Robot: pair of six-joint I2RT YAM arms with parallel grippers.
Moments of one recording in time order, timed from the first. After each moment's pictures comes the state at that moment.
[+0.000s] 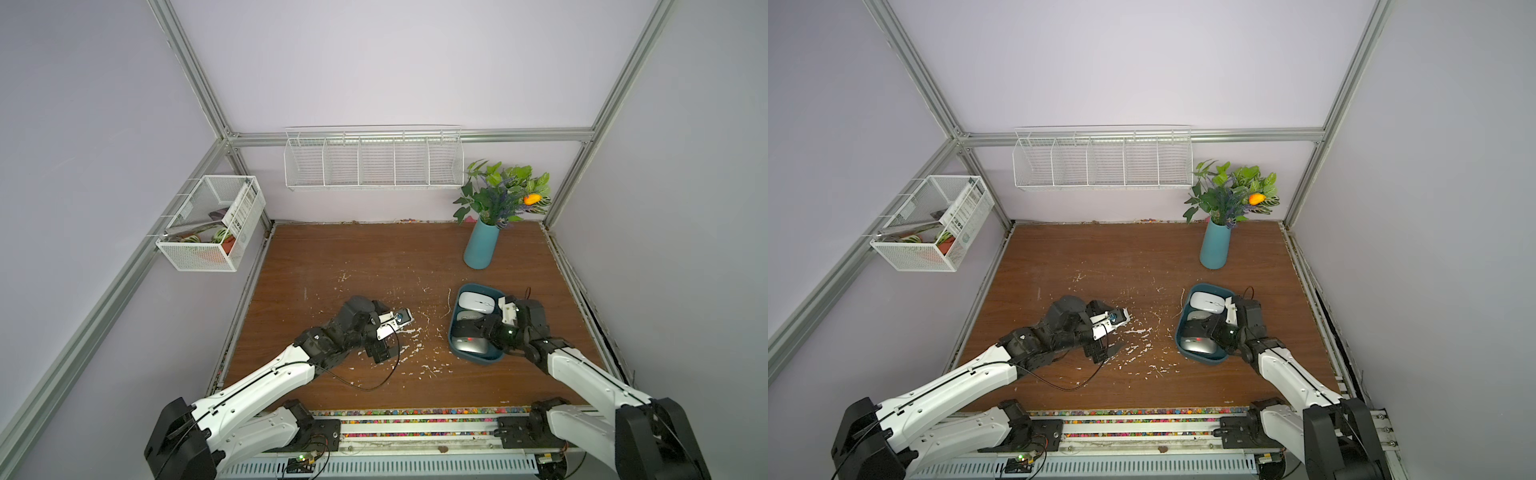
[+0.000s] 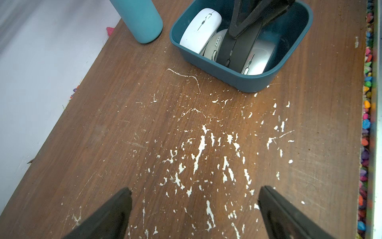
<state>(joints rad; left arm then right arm) -0.83 1.04 0.70 -0.32 0.13 0.50 0.18 1.08 0.38 -0.12 -0.47 0.77</state>
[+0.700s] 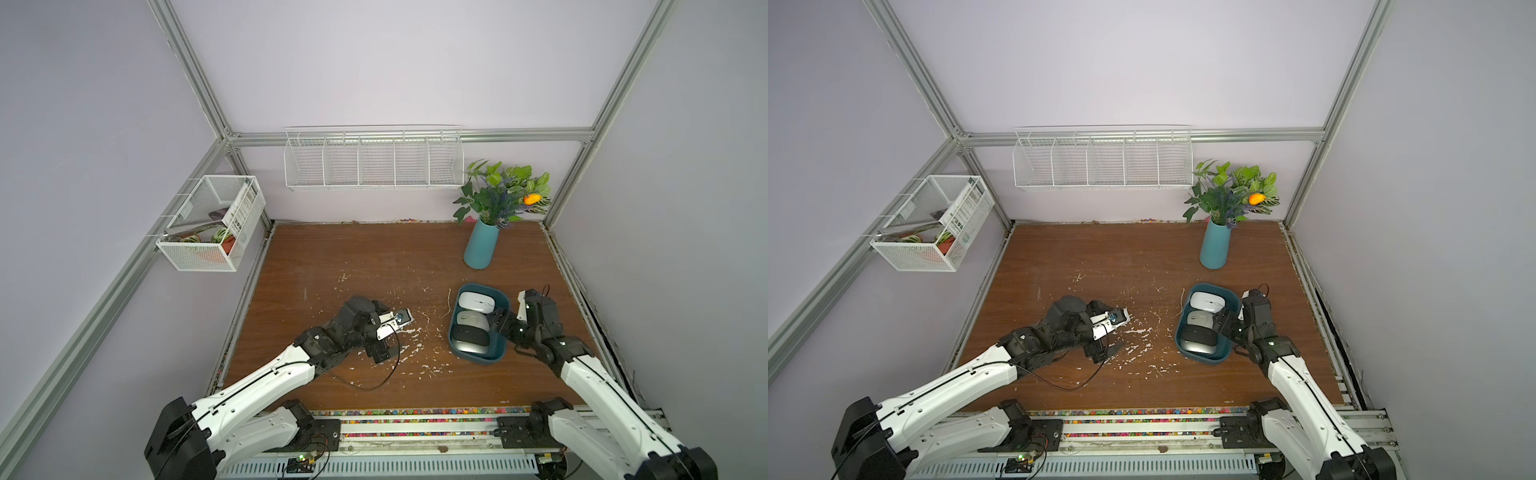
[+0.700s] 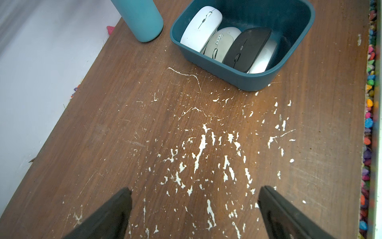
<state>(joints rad) -0.83 1.04 0.70 -0.33 0.12 0.49 0.18 0.88 0.51 -0.45 -0.10 0.65</state>
